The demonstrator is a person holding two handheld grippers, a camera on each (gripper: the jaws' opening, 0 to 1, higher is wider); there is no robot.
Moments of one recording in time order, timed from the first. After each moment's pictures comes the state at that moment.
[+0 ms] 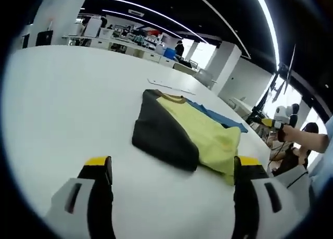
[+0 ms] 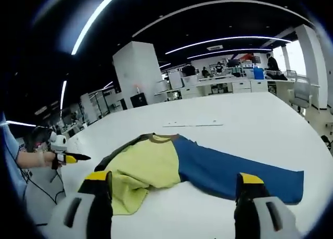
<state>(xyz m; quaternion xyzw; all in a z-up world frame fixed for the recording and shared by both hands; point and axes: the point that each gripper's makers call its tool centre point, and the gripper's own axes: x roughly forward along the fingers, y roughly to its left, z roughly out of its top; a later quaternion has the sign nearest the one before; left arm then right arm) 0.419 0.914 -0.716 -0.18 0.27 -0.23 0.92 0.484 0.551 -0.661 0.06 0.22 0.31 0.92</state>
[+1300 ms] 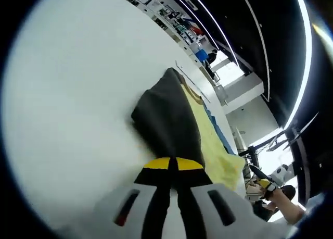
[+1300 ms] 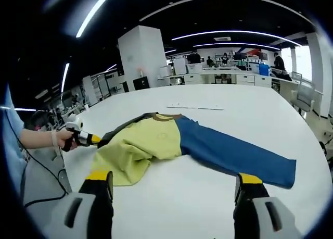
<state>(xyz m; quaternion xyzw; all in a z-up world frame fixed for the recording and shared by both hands) 0.448 0.879 -0.751 -0.40 0.34 -0.15 0.84 0.439 0.531 -0.682 0.01 0.27 0.32 0.91</state>
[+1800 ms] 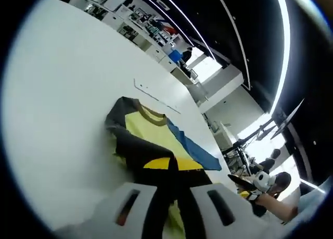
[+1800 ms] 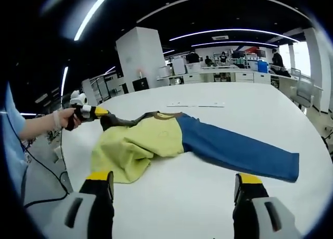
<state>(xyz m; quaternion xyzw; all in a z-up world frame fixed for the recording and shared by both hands) 0.521 0.839 -0.653 -0.33 0.29 -0.25 0.86 0.437 0.536 -0.689 0.02 0.27 0.32 0.91</state>
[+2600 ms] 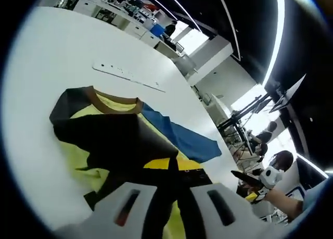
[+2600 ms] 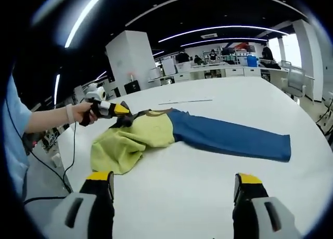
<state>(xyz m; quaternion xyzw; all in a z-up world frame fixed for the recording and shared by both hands) 0.558 0.745 -0.698 -0.27 0.37 -0.33 0.83 0.426 0.505 -0.706 0.05 0.28 0.28 0.92</state>
